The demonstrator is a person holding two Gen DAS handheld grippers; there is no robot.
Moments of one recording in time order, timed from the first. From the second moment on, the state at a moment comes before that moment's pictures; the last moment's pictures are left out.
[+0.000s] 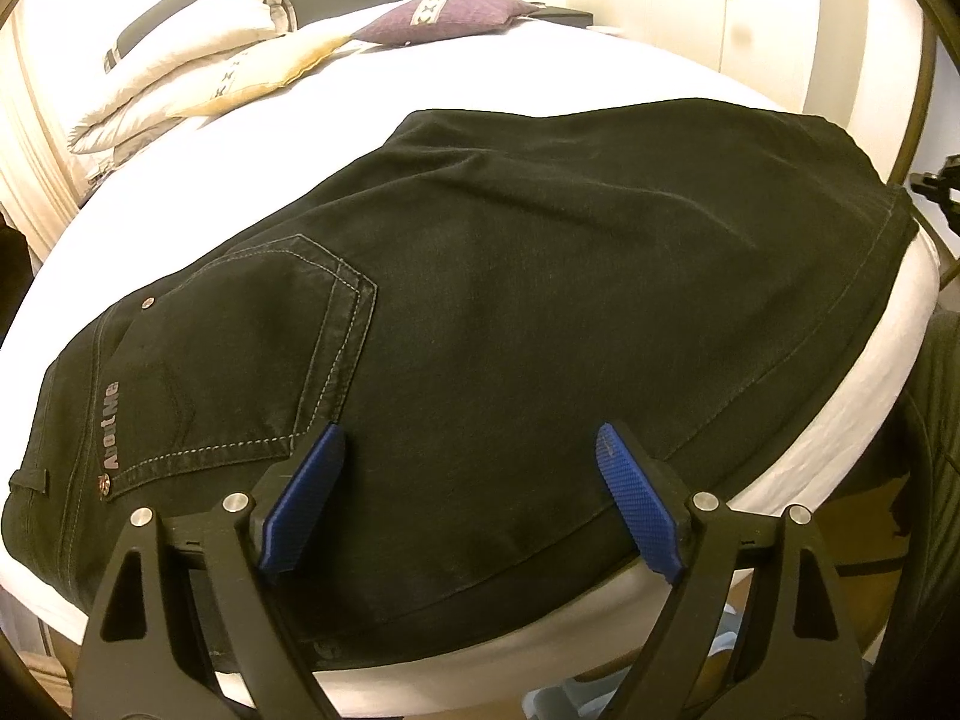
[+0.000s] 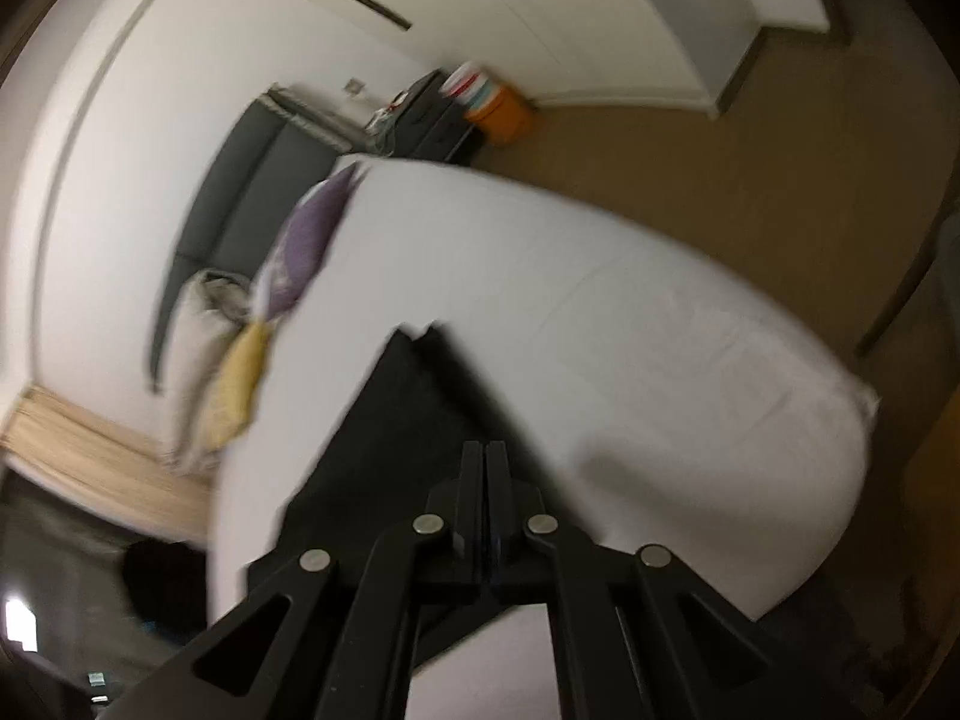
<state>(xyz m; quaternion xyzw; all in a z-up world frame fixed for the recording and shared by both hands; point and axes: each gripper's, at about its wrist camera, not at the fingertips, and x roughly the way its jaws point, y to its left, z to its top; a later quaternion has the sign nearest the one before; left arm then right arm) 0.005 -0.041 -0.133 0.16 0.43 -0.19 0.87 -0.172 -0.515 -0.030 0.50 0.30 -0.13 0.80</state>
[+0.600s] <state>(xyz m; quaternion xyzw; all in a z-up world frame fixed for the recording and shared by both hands) 0.004 -0.040 -0.132 0.15 0.42 -0.19 0.87 -0.172 -0.499 -0.066 0.61 0.30 -0.10 0.73</state>
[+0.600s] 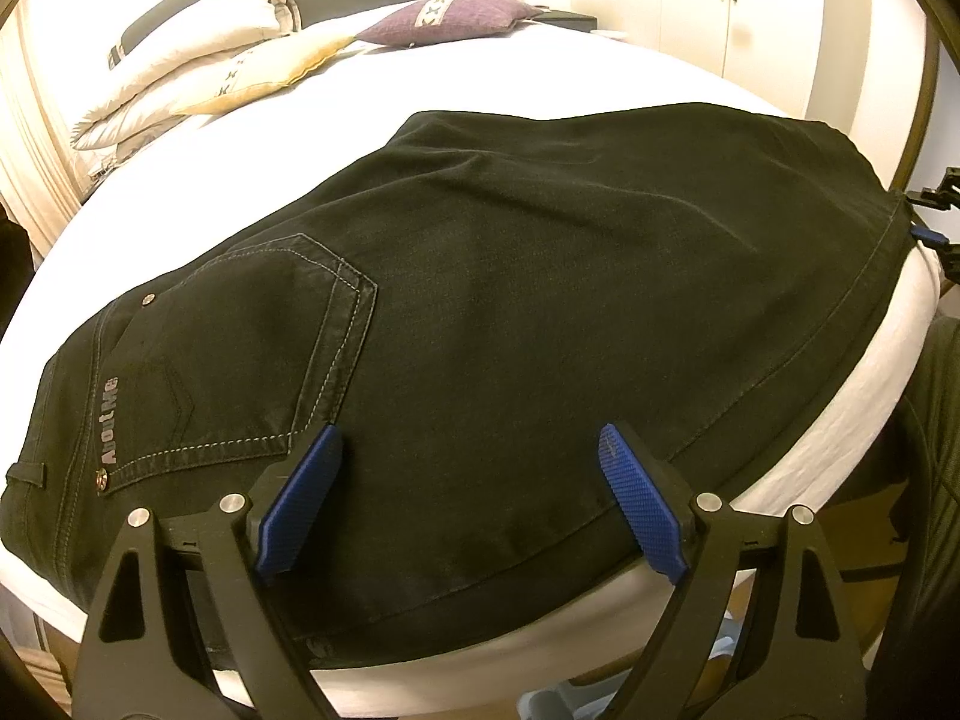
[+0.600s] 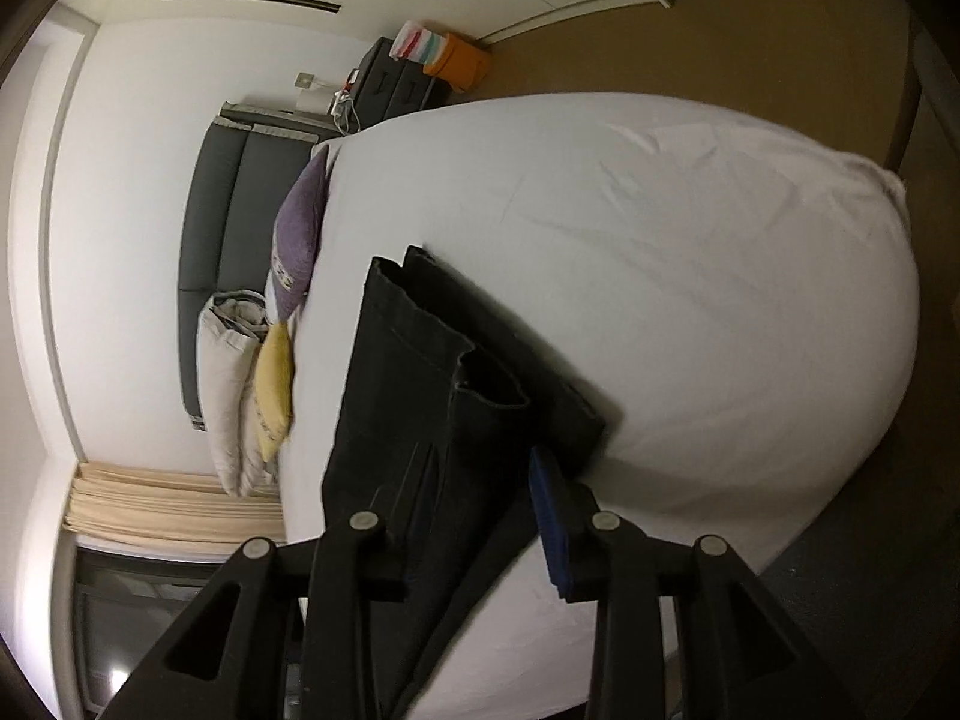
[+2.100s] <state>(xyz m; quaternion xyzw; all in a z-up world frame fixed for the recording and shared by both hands) 0.056 0.016 -0.080 0.10 0.38 -0.16 0.90 -0.050 -0.392 0.058 0.38 0.34 0.04 0.86</state>
